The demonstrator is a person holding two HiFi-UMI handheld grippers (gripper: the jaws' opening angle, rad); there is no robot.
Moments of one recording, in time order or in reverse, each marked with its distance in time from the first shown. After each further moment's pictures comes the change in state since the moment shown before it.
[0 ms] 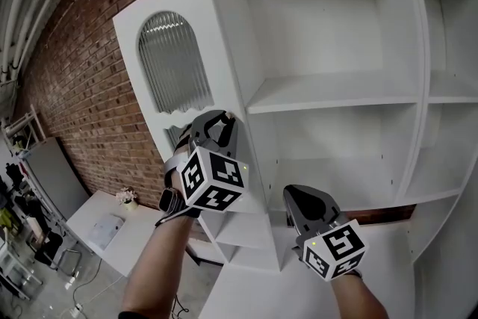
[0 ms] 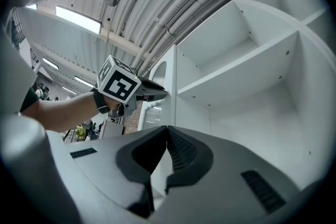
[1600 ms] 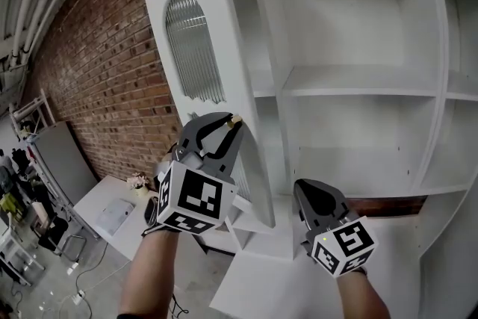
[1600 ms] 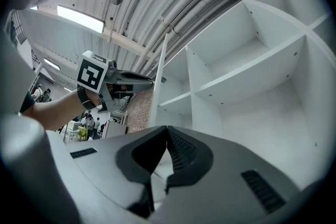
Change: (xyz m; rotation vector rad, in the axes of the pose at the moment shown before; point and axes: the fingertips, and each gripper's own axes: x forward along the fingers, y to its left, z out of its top) left arm -0.106 0.024 -0.015 -0.052 -0.168 -0.101; right arm 0.006 0.057 0.001 0.004 -0.001 0.012
